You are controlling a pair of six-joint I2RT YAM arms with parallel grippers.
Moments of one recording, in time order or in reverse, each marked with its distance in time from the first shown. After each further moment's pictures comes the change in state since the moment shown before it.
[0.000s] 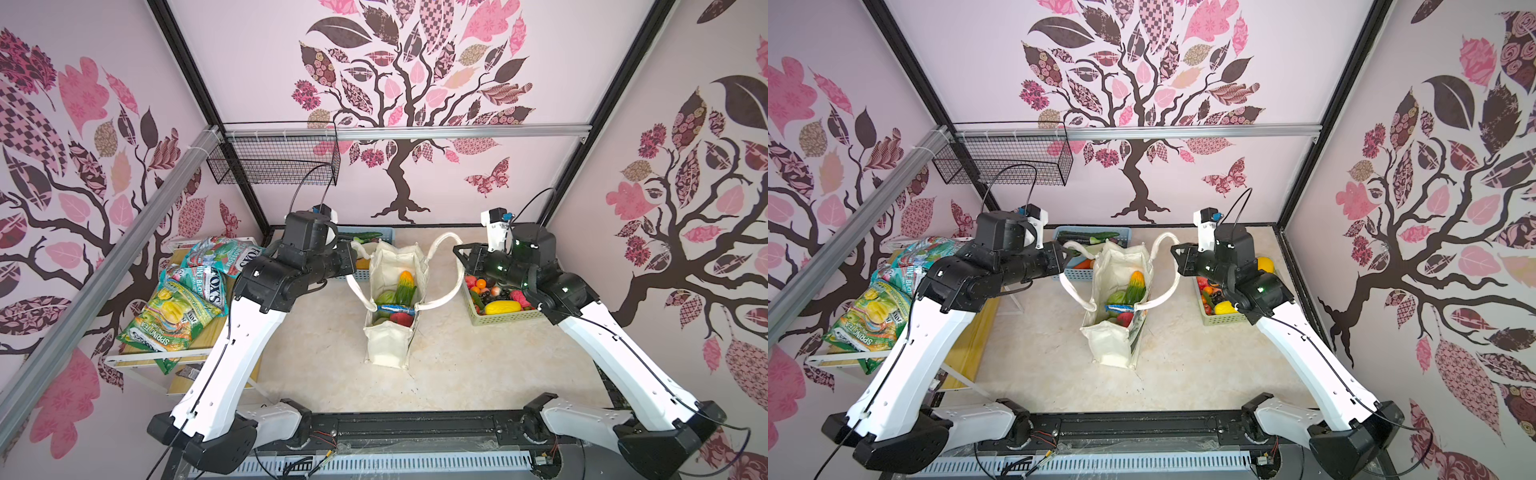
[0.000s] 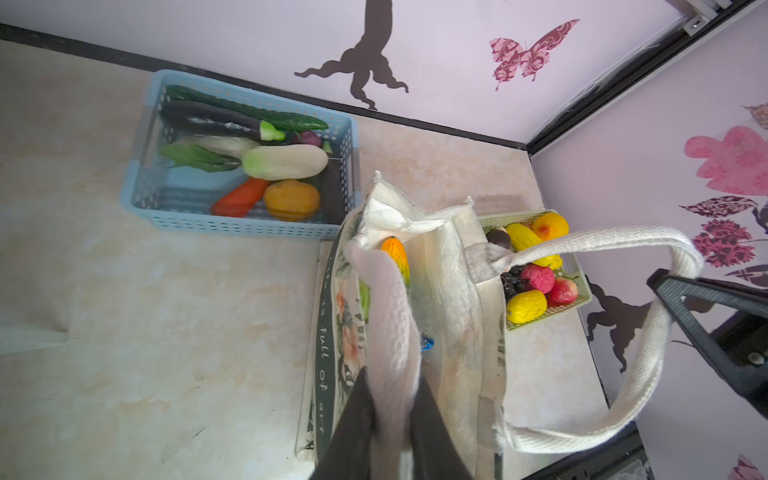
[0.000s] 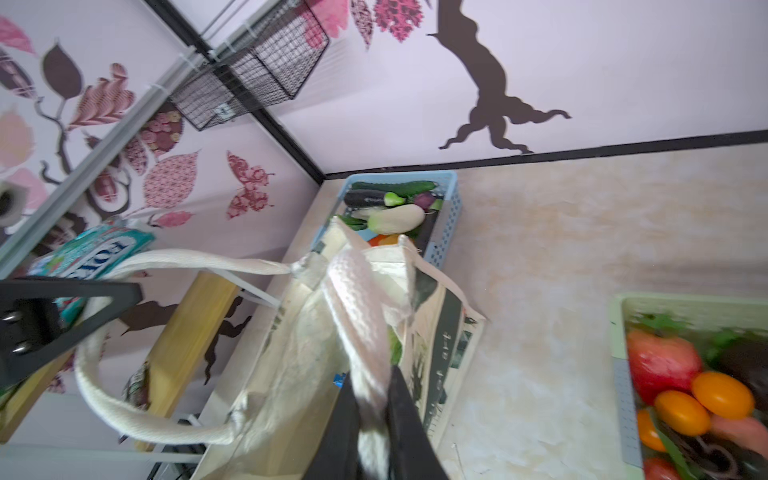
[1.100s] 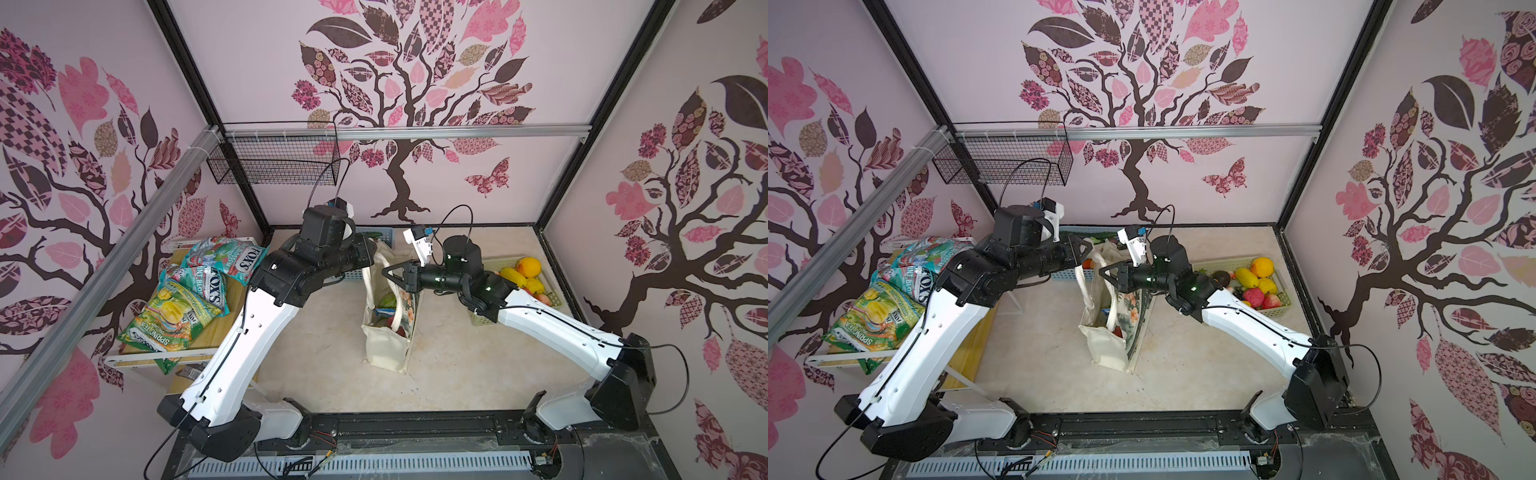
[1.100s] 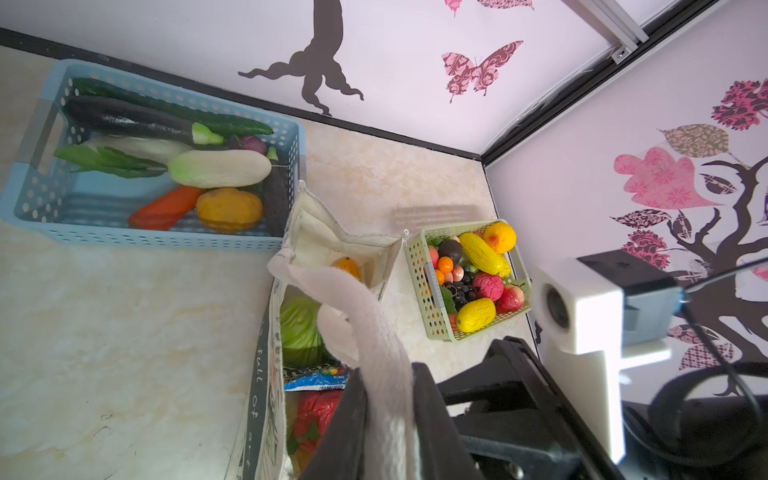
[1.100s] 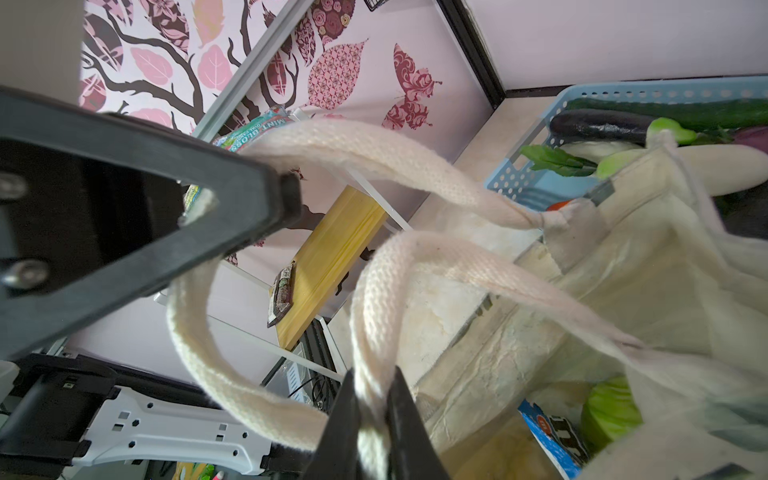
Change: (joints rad) left arm -0.072 0.052 0.029 0.086 0.007 -0.099; right arm 0.277 0.295 -0.049 0.425 -0.229 0.112
